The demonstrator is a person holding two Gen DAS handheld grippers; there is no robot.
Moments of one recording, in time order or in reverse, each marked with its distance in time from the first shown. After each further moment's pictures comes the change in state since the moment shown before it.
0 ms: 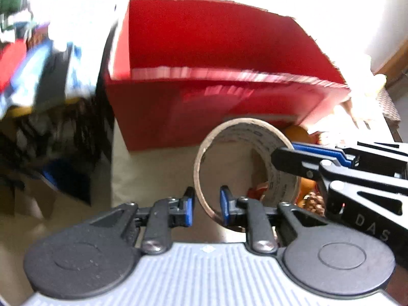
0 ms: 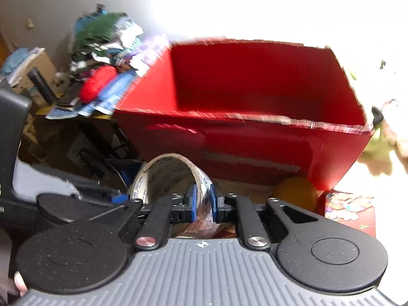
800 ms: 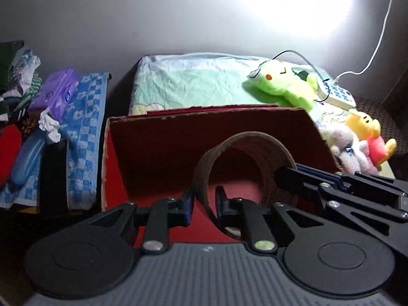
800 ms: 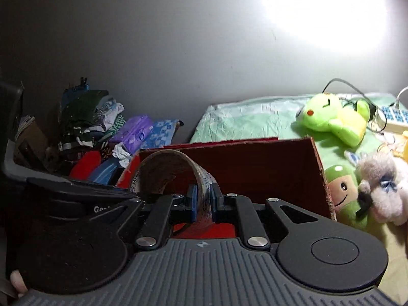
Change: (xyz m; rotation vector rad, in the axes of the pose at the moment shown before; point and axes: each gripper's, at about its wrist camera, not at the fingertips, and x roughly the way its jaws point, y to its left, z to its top) left arm 0.035 -0.003 0.150 0.007 -0.106 0.076; right arm 0.055 -0.077 0.102 0.157 -0.172 -0.002
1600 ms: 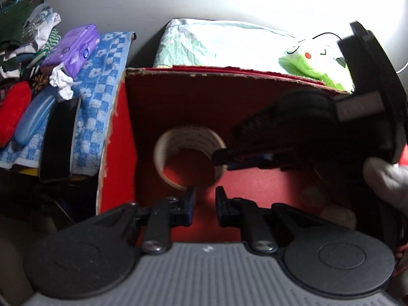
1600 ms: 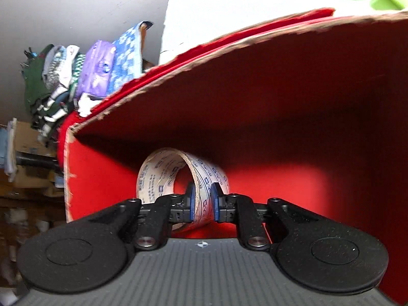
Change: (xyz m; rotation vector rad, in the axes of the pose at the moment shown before) left arm 0.024 0.011 -0.014 -0.124 0.103 0.090; right arm 0.138 -0.015 0.003 0.360 0.572 0.150
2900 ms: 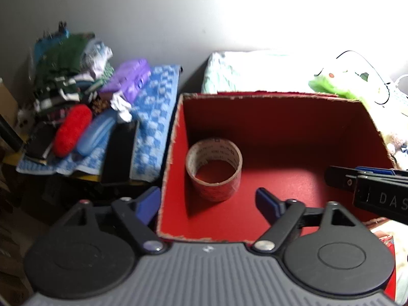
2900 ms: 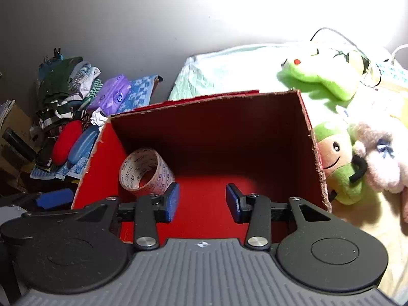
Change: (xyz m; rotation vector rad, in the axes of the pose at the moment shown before) left arm -0.071 -0.009 -0.040 0.026 -0.183 0.237; right arm -0.113 0.015 -0.086 -0.300 -0.426 -0.226
